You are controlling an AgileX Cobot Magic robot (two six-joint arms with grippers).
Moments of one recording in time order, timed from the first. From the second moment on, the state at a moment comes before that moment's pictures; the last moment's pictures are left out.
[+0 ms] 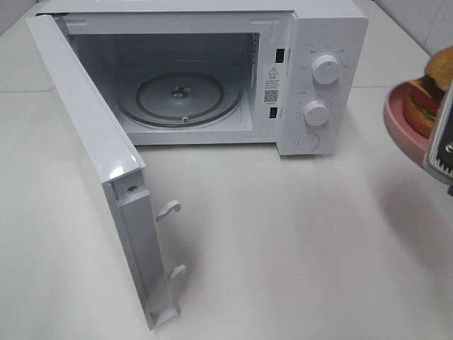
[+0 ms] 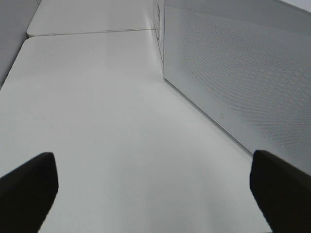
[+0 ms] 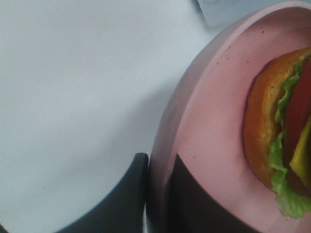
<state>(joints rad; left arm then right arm) 0.00 0.00 -0.51 -0.07 1.05 0.17 0.60 0.95 -0.59 -0.49 0.76 -0.28</state>
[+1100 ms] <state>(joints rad) 0.00 0.00 -0.51 -0.07 1.05 0.17 0.24 1.11 -0.54 -0.74 0.79 0.23</state>
